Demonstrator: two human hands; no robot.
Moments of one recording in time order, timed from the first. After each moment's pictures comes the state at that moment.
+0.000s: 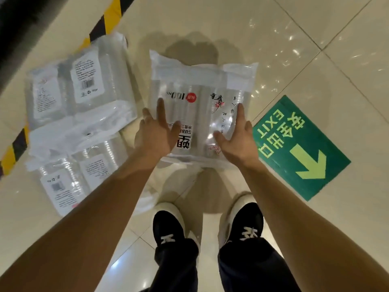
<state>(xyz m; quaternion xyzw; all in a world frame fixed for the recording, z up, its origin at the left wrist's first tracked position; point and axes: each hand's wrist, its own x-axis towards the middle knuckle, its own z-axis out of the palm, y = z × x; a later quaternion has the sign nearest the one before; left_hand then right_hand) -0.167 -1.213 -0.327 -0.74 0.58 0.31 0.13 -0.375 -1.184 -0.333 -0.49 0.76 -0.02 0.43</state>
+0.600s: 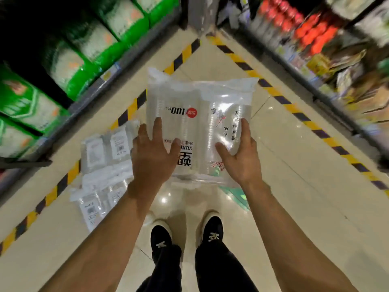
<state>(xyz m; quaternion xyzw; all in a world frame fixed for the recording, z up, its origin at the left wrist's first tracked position) -0.221 -1.257 0.009 -0.75 0.62 0.21 -0.07 -0.427 -1.243 0.019 -0.47 0.77 -0.19 0.38</state>
